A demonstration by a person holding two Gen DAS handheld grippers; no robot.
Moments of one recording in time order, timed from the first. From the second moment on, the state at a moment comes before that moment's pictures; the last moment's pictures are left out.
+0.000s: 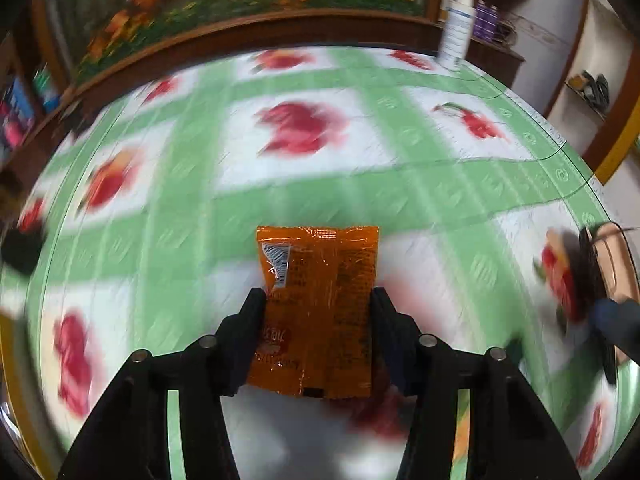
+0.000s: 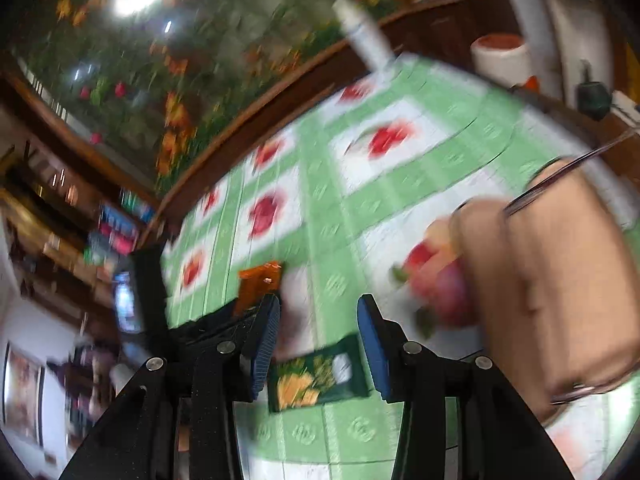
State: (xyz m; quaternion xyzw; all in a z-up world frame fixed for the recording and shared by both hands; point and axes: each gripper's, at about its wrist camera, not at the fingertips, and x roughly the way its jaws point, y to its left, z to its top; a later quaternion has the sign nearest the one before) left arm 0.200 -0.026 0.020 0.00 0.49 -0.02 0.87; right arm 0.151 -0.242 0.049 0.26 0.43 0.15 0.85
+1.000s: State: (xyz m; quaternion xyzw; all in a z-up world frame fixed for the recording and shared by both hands) left arm 0.111 0.051 0.014 -0.03 0.45 0.02 0.89; right arm 0.120 -0.124 0.018 -0.05 0.46 0.18 0.87
